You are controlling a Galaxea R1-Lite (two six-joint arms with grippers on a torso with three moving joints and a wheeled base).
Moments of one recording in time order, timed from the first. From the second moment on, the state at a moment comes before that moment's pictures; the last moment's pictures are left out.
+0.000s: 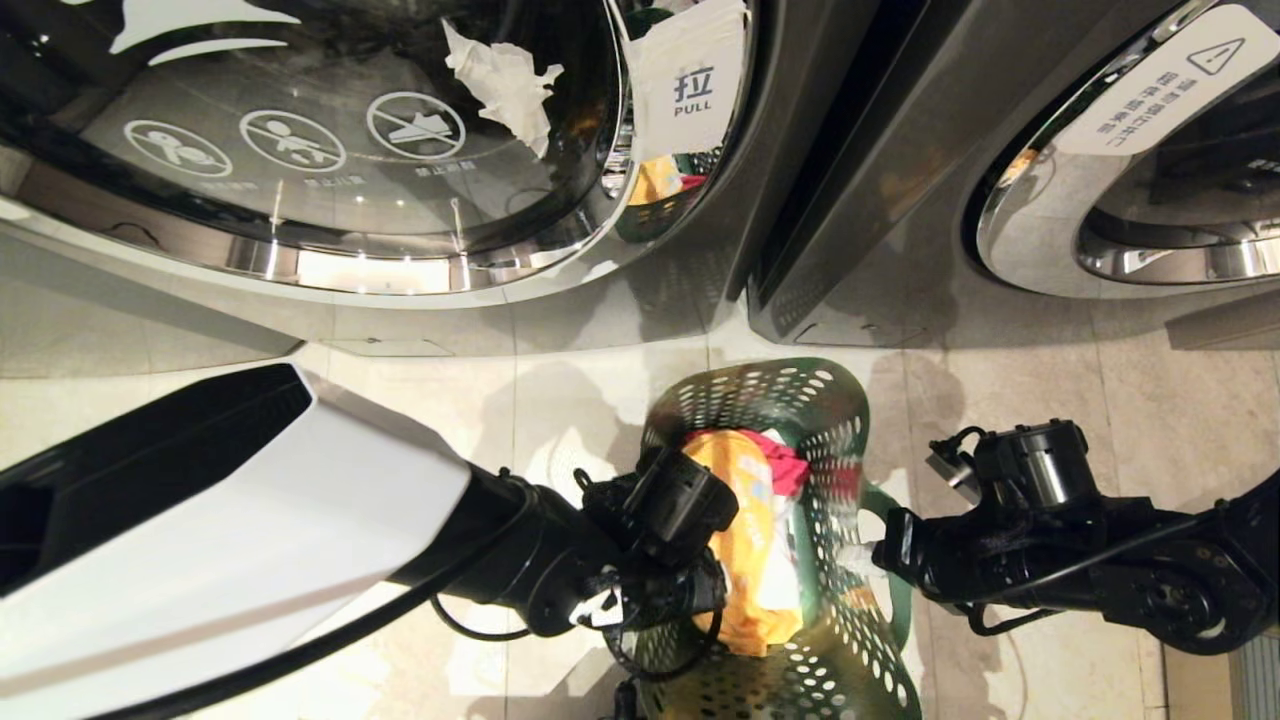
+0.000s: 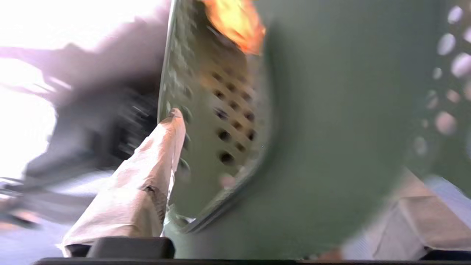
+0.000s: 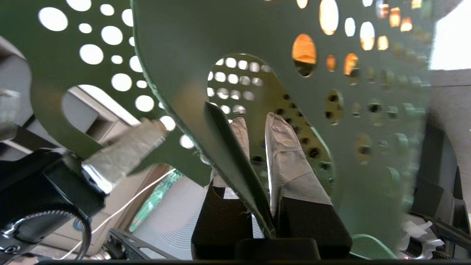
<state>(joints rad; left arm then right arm) -0.88 2.15 -1.24 0.01 0.22 -0.82 0.28 1.85 -0.64 -0.50 0.39 0.69</state>
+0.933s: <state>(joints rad) -0.86 2.06 -1.36 0.03 0.35 -0.79 0.19 1.90 -0.66 -0.54 0.39 0.65</state>
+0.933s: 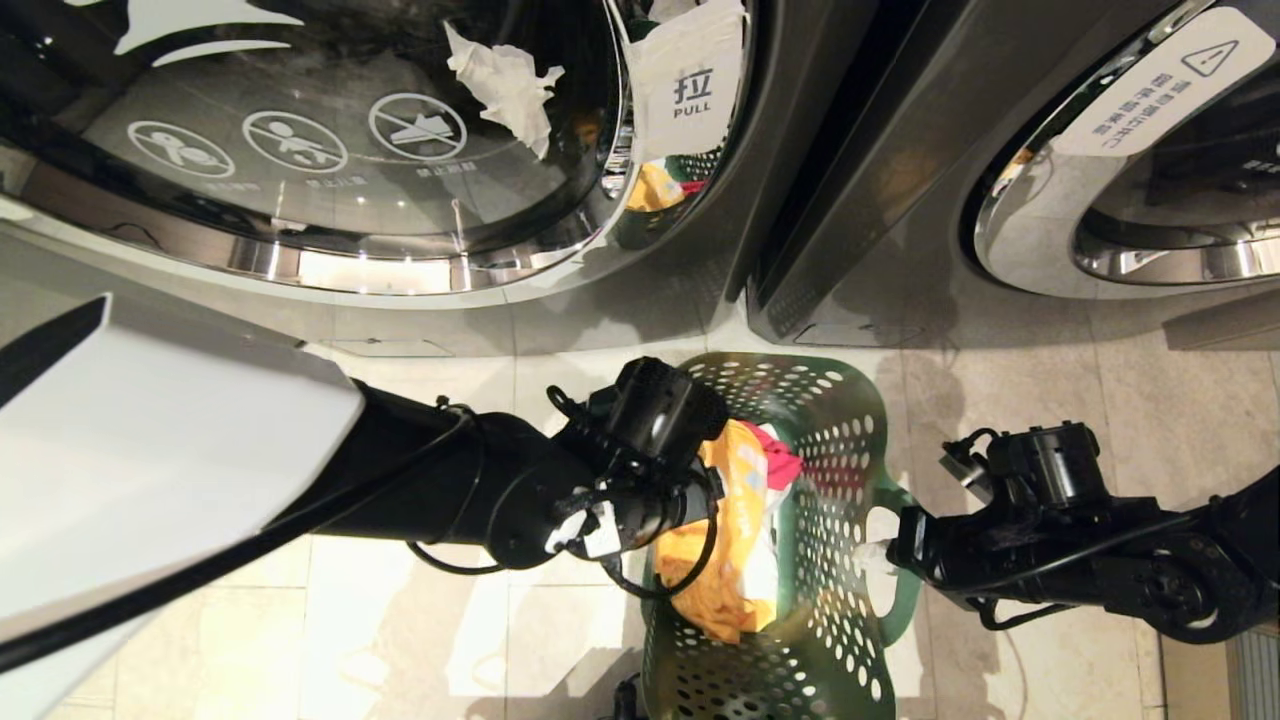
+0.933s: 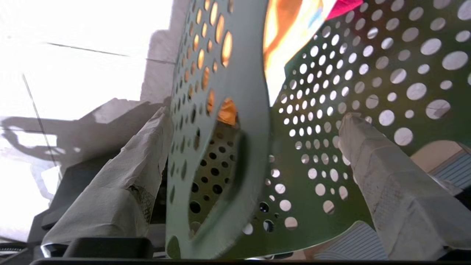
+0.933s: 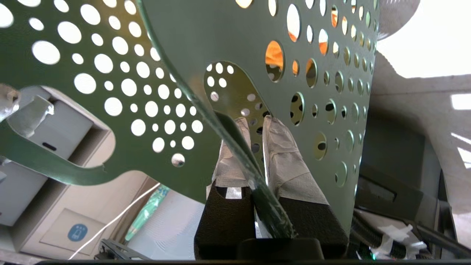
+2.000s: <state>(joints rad) -0.84 1.94 -1.36 0.09 0.37 -0.74 0.06 1.78 -0.91 -0.16 0.39 0.47</state>
